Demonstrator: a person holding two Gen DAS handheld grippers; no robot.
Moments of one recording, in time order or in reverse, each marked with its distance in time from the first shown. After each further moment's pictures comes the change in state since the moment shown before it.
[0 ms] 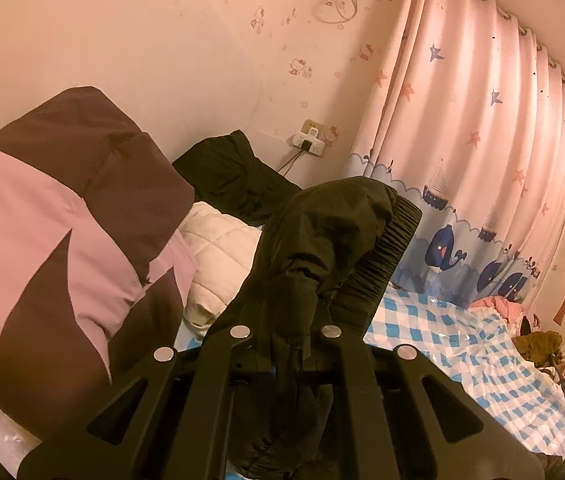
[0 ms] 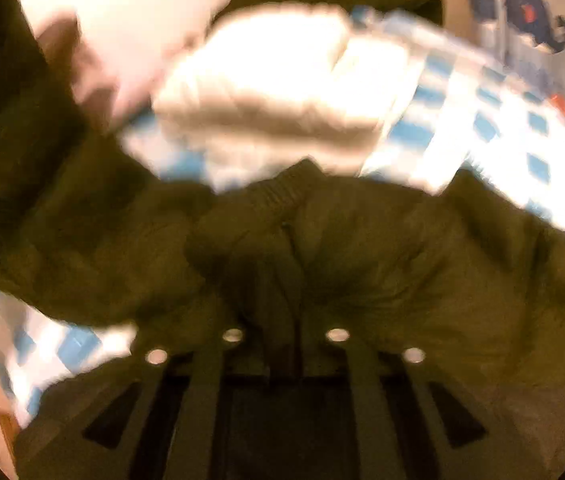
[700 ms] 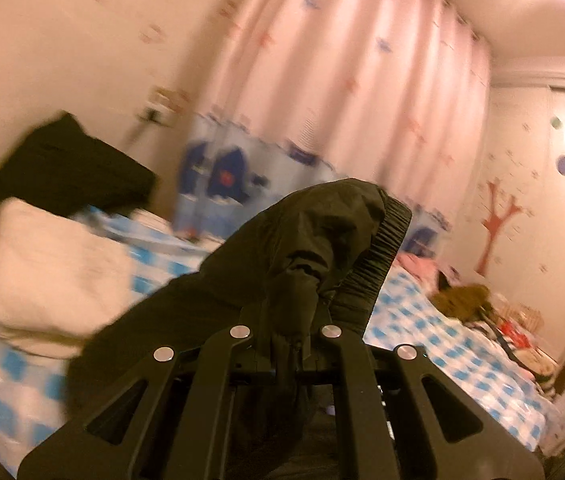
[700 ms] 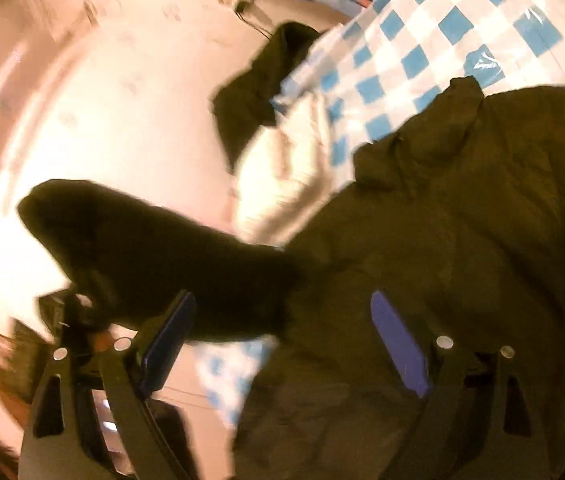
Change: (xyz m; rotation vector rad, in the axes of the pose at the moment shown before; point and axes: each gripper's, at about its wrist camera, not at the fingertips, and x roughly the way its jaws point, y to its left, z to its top) left arm 0.089 -0.249 -0.032 0.140 0.133 -0.407; right arm -0.178 -0.244 -0.129 0.729 -0.334 0.746
